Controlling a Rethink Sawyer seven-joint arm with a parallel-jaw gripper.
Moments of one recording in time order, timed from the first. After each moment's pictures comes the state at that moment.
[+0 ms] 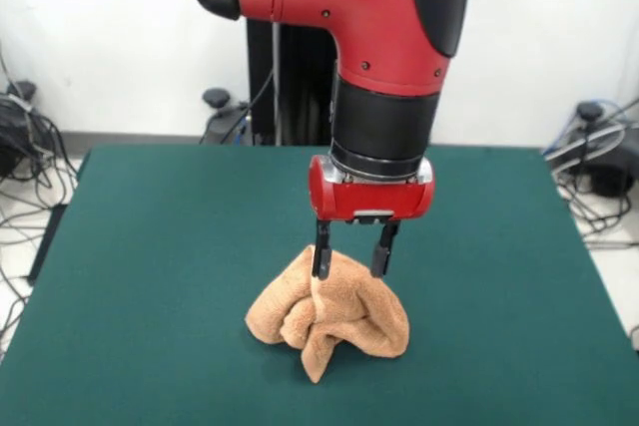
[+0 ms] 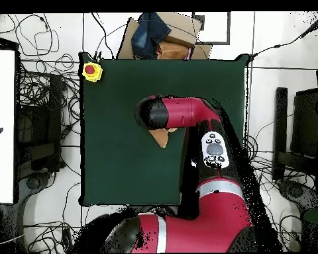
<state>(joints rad) -0.26 -0.47 0.12 1.39 -0.32 0.45 1.57</state>
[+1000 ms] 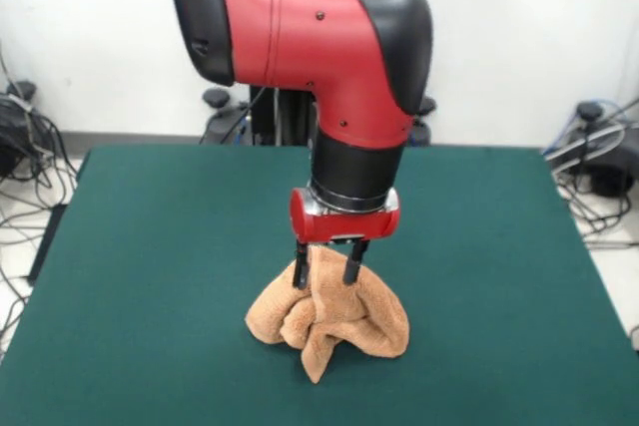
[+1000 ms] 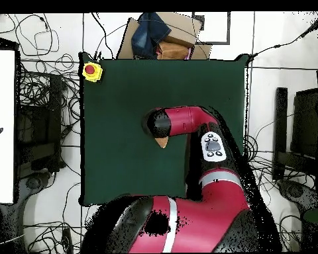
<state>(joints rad) -0.29 -0.36 0.12 1.38 -0.44 0.44 1.57</state>
